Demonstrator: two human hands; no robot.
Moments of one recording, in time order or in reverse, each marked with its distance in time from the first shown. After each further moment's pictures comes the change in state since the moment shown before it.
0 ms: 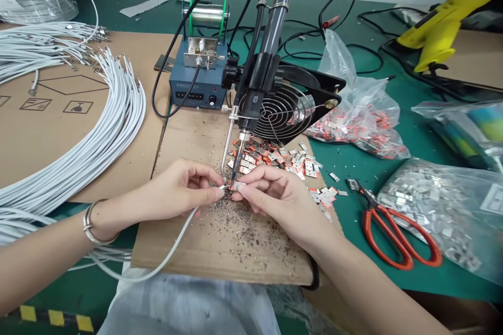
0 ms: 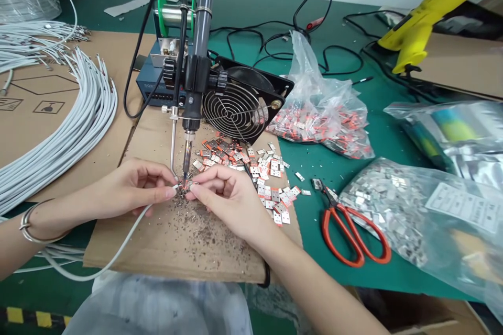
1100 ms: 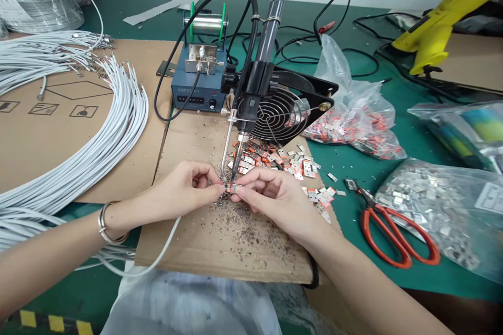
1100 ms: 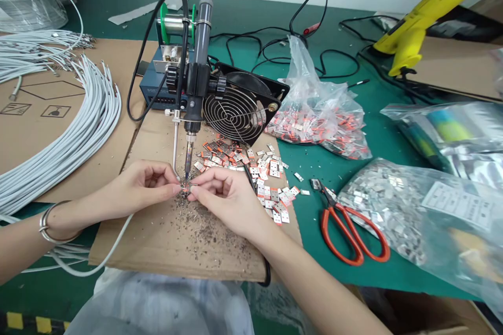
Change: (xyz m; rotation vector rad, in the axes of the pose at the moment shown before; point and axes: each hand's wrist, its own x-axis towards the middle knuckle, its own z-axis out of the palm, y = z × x) left_hand 0.005 -0.006 0.006 0.149 0.135 0.098; right_hand 0.003 0.000 0.000 -0.025 -0.014 0.006
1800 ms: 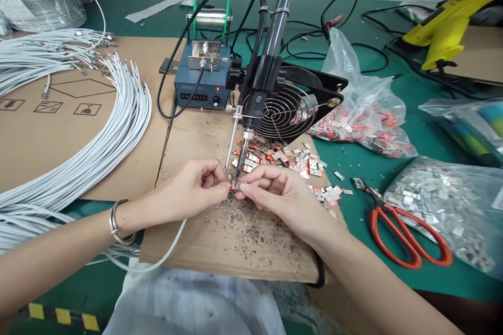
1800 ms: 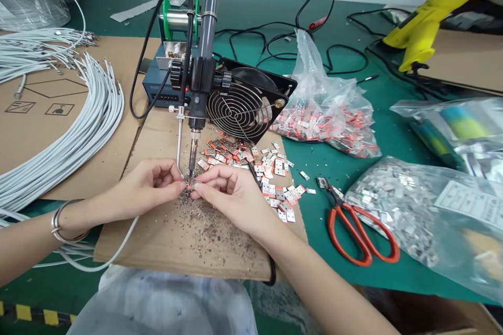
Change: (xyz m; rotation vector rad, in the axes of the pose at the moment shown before) left_hand -0.002 -0.007 0.005 0.063 0.042 0.070; right_hand -0.002 -0.004 0.000 -0.012 0.004 0.044
